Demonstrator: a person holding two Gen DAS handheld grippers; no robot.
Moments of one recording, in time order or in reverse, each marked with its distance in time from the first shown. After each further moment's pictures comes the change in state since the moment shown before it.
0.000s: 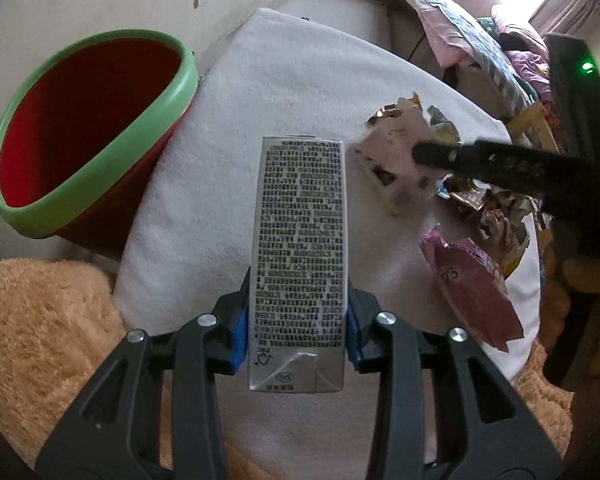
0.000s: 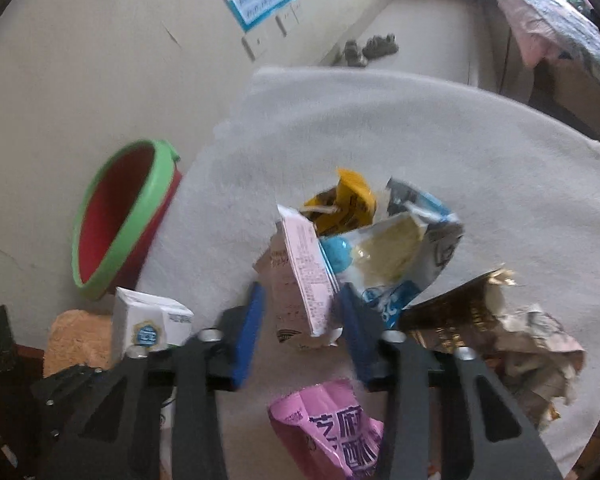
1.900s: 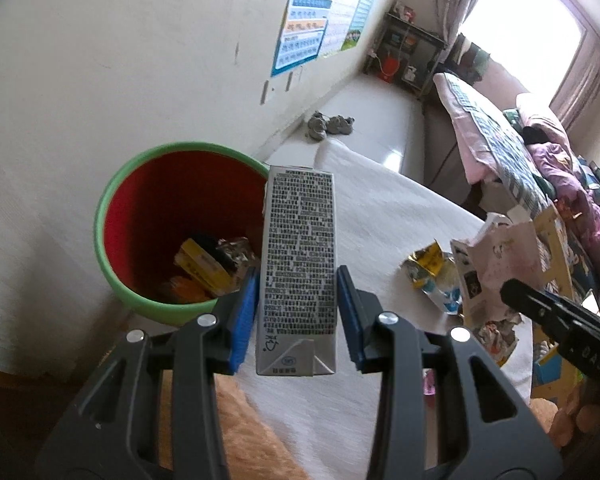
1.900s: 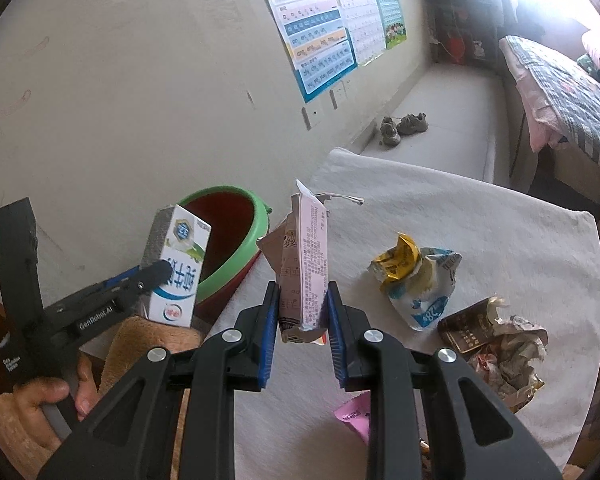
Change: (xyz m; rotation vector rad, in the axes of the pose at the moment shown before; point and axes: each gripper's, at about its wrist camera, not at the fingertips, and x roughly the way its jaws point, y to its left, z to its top) left arm -0.105 0.061 0.032 -0.132 -0.327 0.101; right arm -0.102 0.075 -0.031 -0.139 -0.266 0.054
